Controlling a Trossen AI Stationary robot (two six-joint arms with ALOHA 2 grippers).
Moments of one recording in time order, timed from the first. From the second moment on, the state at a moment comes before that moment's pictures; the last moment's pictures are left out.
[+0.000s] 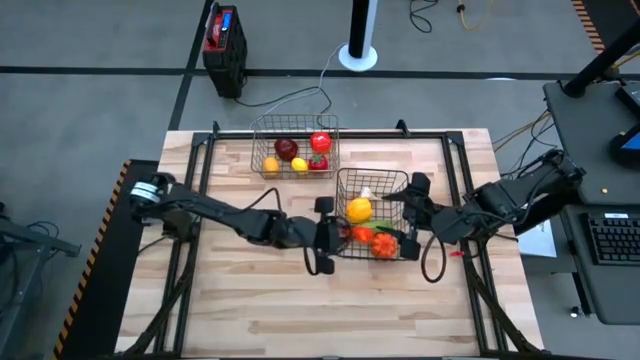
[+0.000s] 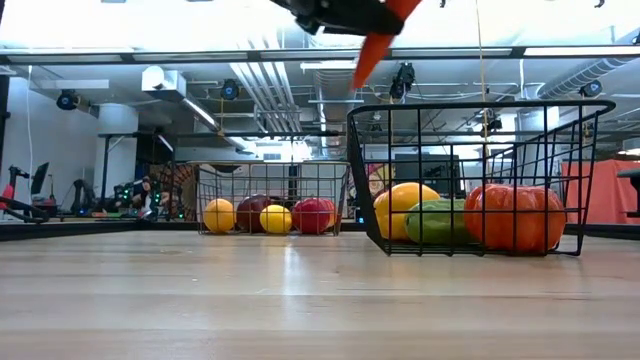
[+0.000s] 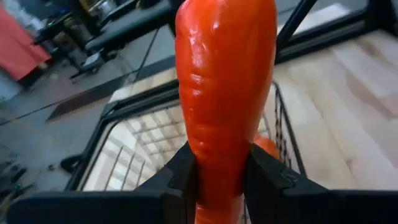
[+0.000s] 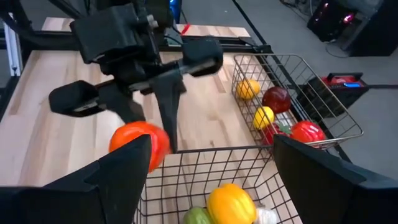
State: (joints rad) left arm -0.25 1.72 1.21 0.12 -0.41 0.27; right arm 0.45 1.19 1.29 -0.73 0.64 0.25
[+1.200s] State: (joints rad) left arm -0.20 1.66 1.20 0.09 -0.30 0.26; right arm 0.45 1.16 1.05 -0.41 0.65 0.09
